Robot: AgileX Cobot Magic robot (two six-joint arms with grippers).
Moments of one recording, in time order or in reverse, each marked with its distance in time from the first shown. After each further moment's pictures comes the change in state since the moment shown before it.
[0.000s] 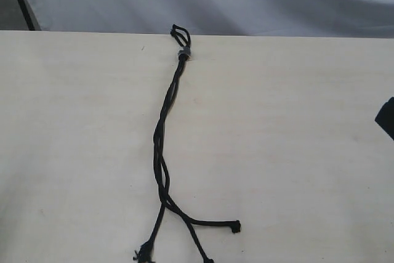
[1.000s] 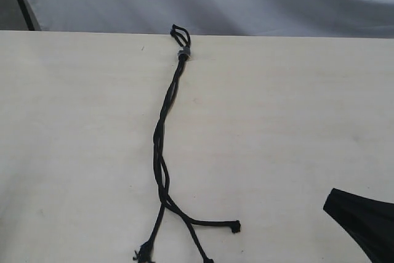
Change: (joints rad) left arm 0.000 -0.002 0.000 0.002 0.000 0.000; right arm 0.000 -0.084 0.239 1.145 -0.184 -1.000
